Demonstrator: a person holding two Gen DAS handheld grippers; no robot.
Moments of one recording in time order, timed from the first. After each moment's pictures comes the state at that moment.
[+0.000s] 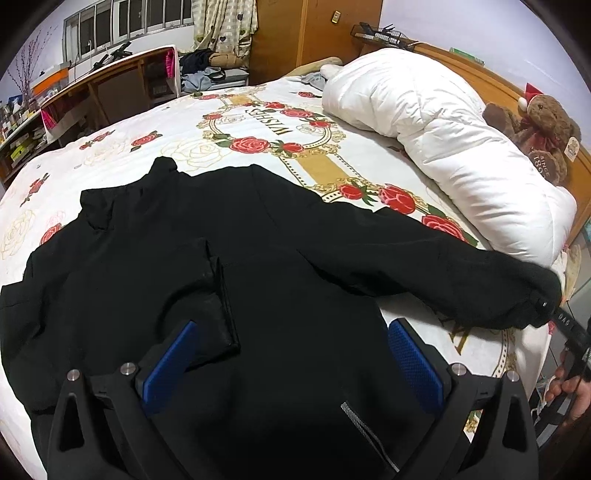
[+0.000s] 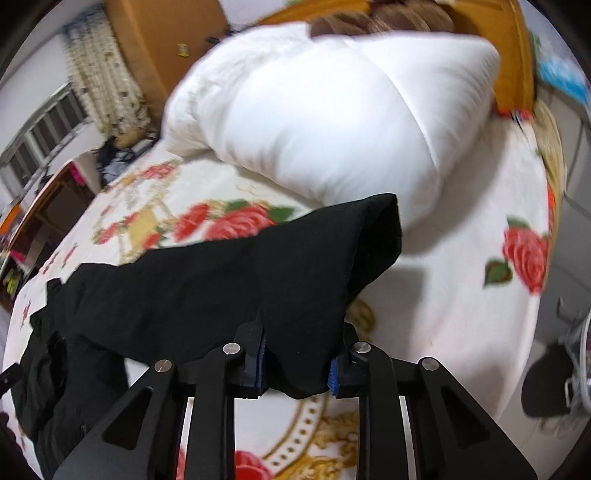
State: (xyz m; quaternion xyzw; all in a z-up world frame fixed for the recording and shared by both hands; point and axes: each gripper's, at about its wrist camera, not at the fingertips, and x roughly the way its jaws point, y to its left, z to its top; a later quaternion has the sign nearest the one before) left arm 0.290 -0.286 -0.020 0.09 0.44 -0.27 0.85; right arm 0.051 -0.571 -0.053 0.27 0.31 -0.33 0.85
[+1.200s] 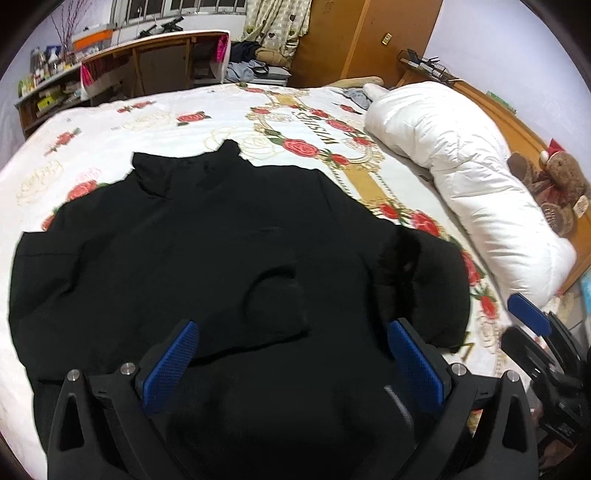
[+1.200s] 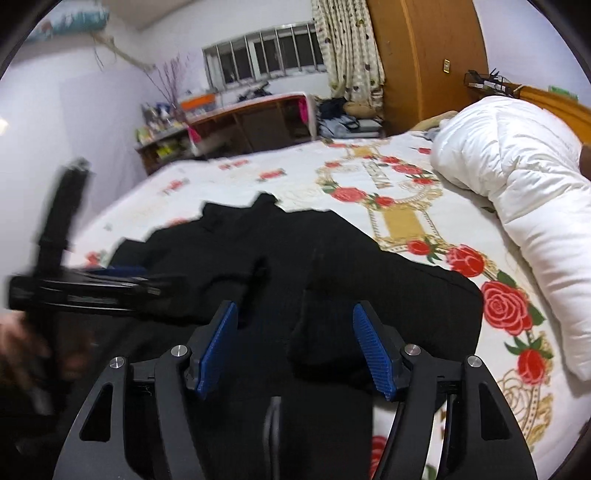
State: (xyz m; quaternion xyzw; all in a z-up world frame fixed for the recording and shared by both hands) left arm 0.309 -0.208 -0.015 0.00 0.46 -0.24 0.85; right arm 0.159 -0.365 0.006 0.08 0.30 0.03 0.95
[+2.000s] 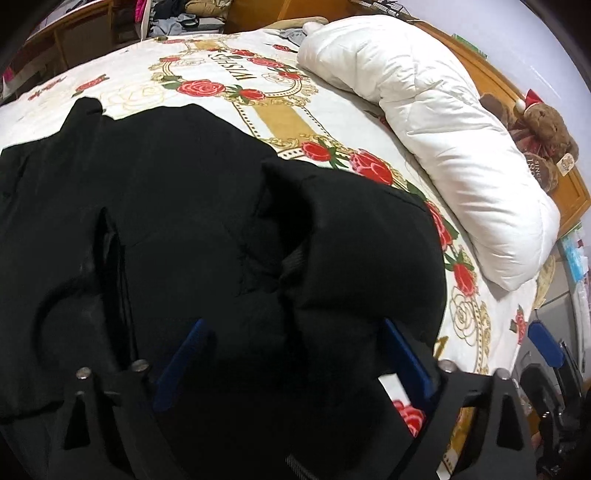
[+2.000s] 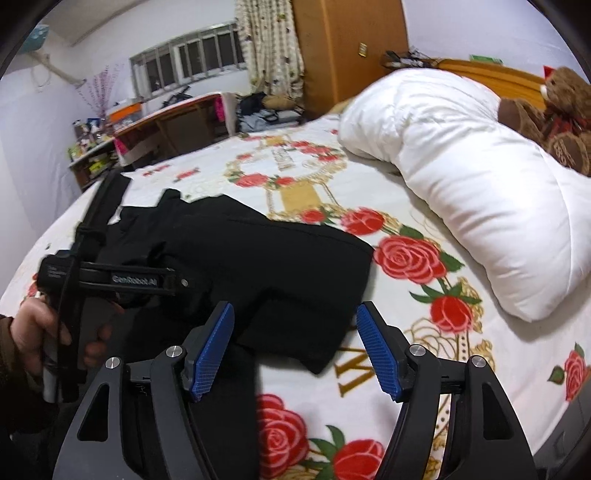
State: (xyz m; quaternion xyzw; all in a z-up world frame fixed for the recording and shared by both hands) left arm 0.327 -0.346 -0.079 0.04 0.53 -0.33 0.78; right arm 0.118 -0.448 -0.028 0.10 0.33 -0.12 0.93
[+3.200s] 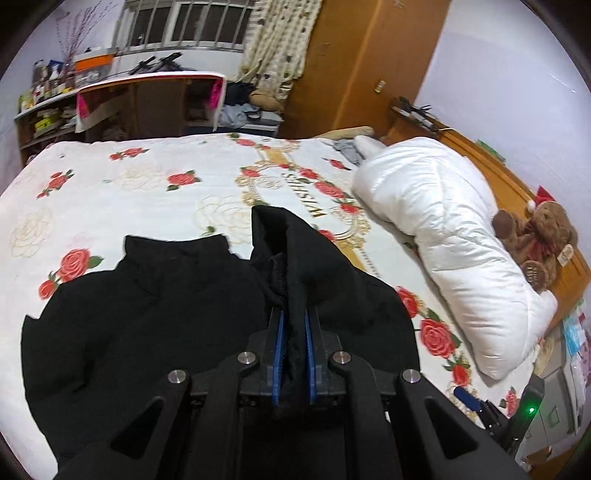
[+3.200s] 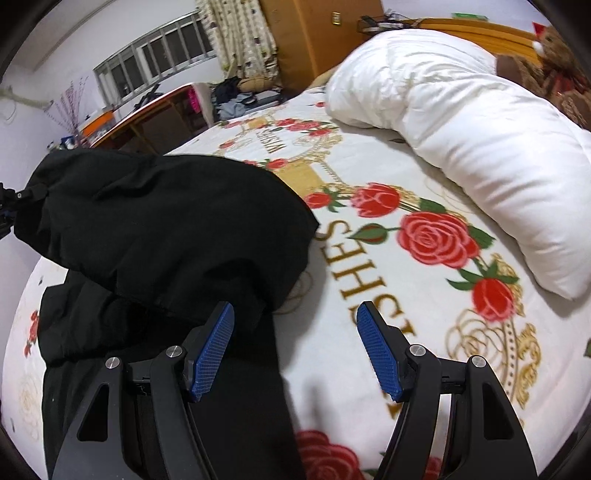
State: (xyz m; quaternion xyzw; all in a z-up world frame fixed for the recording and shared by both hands) left arm 0.374 -0.210 0.067 -0.03 0.39 -0.25 0.89; right arm 0.183 -0.443 -0.042 0.17 0.36 -0.13 0.91
